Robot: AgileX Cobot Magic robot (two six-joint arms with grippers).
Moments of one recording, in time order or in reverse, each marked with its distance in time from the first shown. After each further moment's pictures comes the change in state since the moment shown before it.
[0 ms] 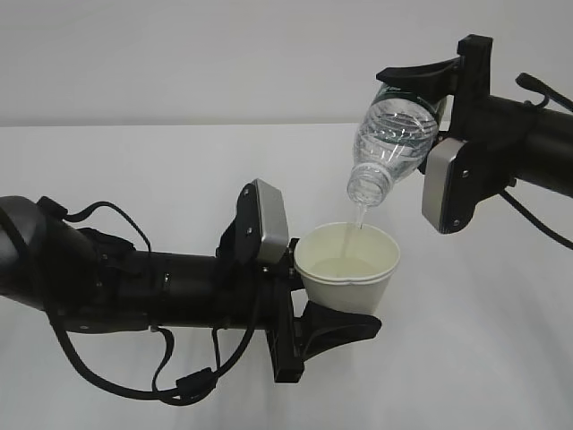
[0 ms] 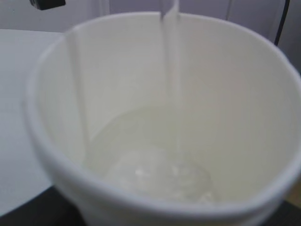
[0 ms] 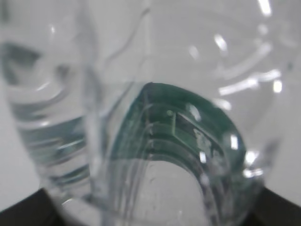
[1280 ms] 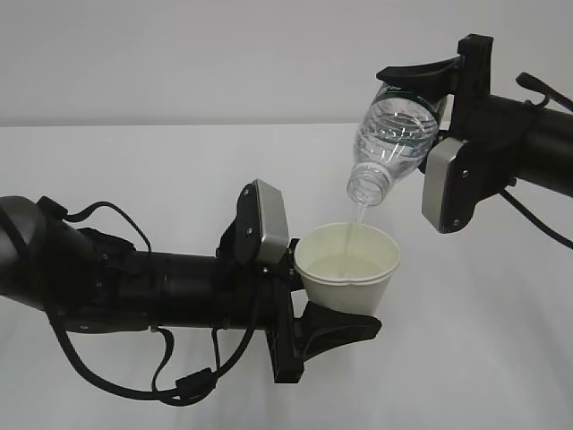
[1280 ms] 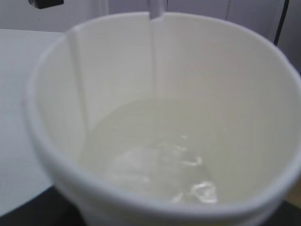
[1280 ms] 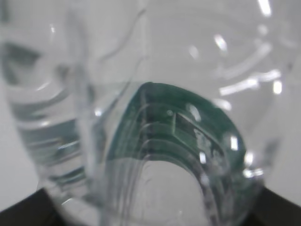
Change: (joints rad) left arm 0.000 0.000 0.000 0.002 0.000 0.000; right arm 0.000 -0.002 0.000 0.004 0.000 -0.007
